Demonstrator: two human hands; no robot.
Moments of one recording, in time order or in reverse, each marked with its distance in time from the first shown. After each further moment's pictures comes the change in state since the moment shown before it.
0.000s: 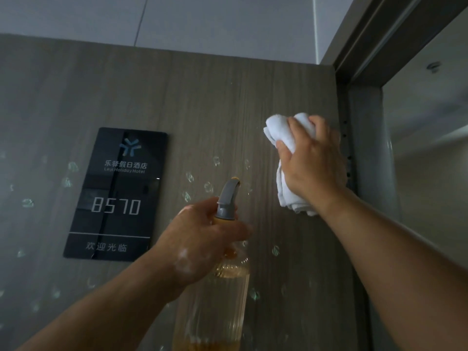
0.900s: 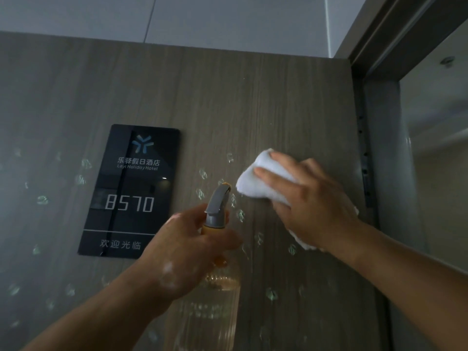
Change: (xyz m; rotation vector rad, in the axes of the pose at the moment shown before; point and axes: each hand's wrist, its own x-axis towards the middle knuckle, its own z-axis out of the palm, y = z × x) left_hand -0.008 -0.023 -0.026 -0.017 0.023 0.026; right_hand -0.059 -0.011 0.000 0.038 -0.124 -0.480
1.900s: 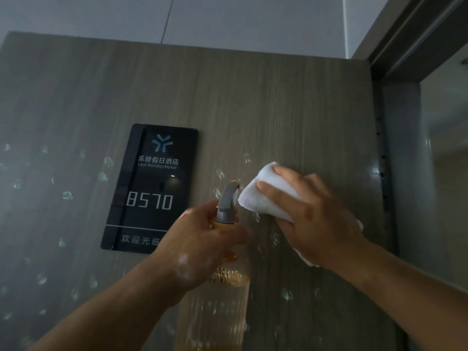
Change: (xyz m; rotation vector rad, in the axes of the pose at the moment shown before) left_hand -0.002 0.001 -0.012 -0.029 -0.002 -0.005; right_hand -0.015 -0.029 0.008 0.078 0.000 -0.067
